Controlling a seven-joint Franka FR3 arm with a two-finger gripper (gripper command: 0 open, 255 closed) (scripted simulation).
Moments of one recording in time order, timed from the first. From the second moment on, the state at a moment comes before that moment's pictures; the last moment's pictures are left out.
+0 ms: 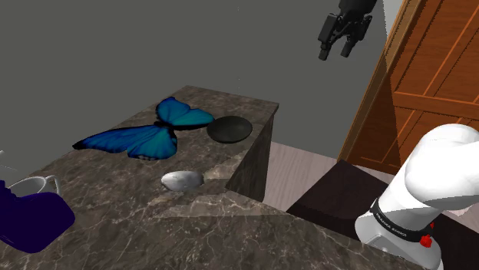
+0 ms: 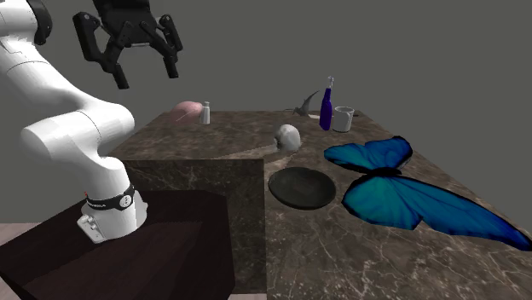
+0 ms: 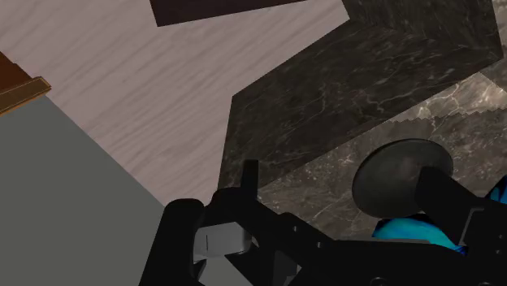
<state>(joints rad) 0.02 -0.83 -0.07 -2.28 -0.02 1.59 0.15</state>
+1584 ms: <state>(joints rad) 0.23 -0.33 0.29 -2.13 -0.05 1.87 0.22</state>
